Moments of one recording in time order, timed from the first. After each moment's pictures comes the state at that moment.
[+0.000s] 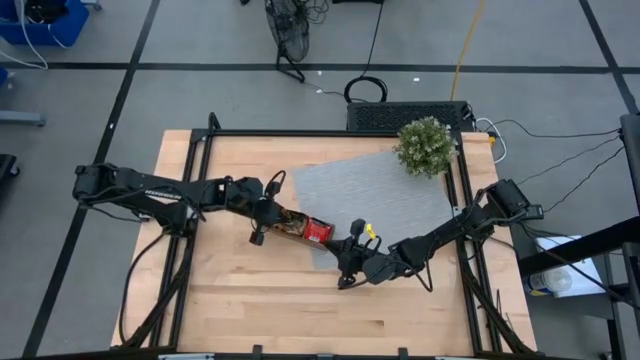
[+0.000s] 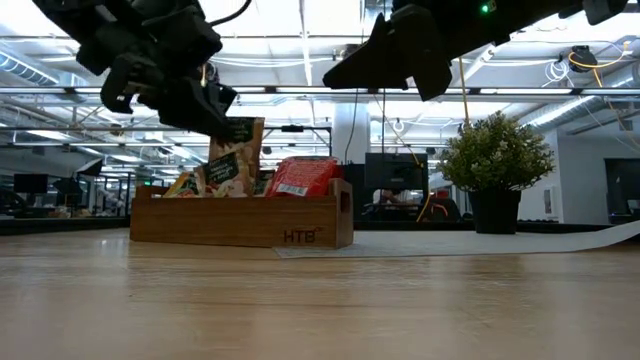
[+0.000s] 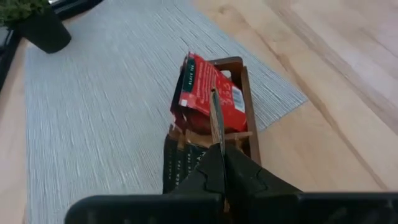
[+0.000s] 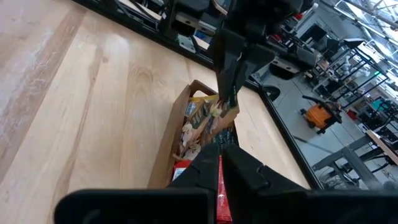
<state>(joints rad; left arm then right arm) 0.08 1.21 0.58 0.01 0.19 0.41 0.45 1.75 0.91 0.47 0.83 -0.30</state>
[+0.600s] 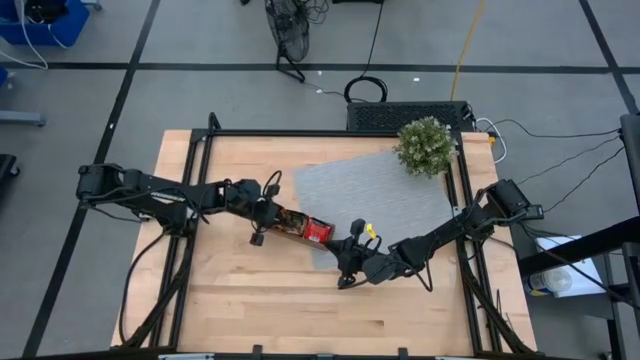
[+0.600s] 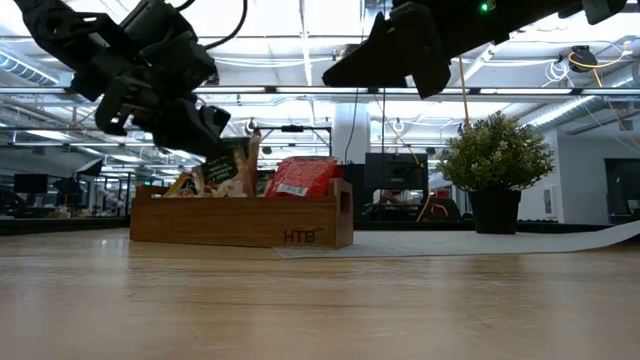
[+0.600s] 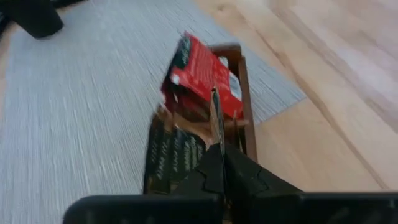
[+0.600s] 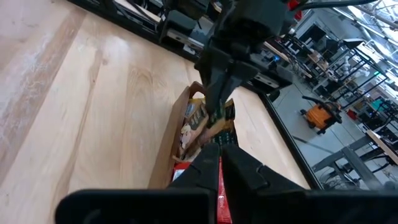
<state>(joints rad) 0.11 1.24 0.45 0.21 0.25 0.35 0.45 1.75 0.91 0.48 0.83 -0.30</state>
